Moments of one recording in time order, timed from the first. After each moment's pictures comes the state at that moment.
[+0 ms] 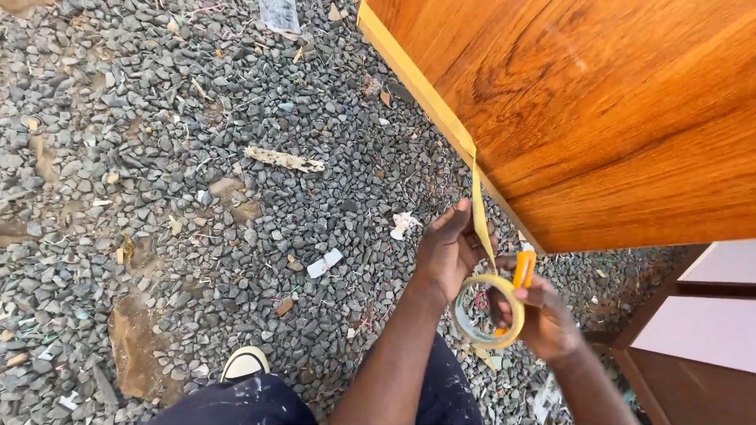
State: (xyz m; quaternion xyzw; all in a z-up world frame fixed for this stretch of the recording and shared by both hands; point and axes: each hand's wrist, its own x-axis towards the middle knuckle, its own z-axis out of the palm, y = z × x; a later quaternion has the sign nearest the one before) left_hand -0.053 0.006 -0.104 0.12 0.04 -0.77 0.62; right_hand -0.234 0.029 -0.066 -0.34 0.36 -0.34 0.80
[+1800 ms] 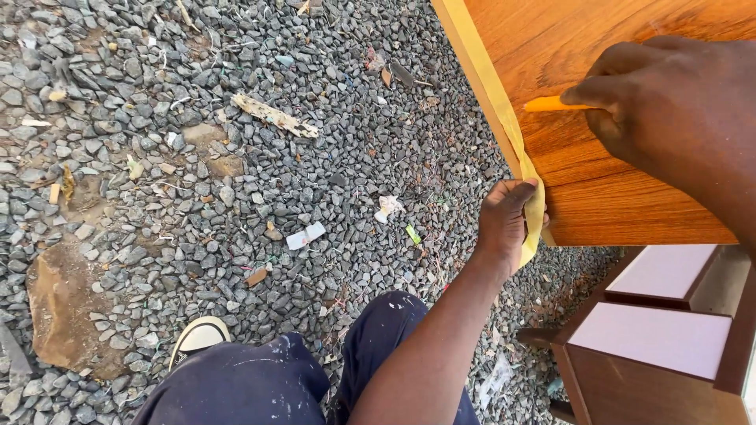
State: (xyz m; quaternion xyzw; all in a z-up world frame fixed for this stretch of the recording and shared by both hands) left_hand -0.115 -0.033 -0.090 0.08 0.14 -0.73 0.66; right_hand -0.068 -0.078 0.140 0.78 -0.12 -0.28 0.55
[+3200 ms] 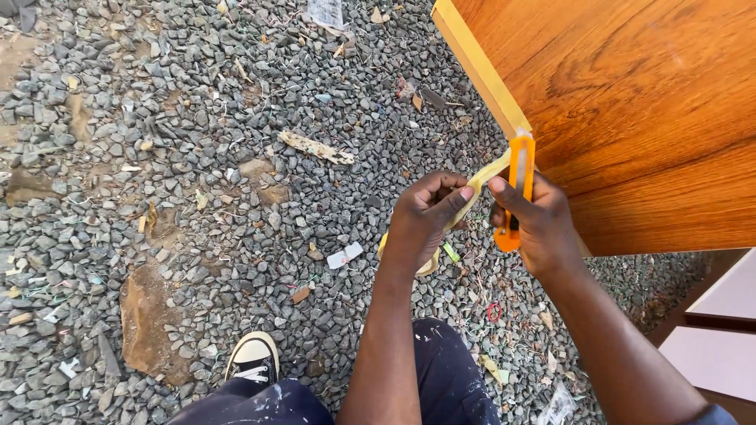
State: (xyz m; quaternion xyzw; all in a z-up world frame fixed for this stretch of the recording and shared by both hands) left_hand 0.045 0.039 -0.116 0.30 -0.15 -0.58 0.74; right_hand -0.078 -0.004 -0.026 0.67 -0.51 0.31 -0.45
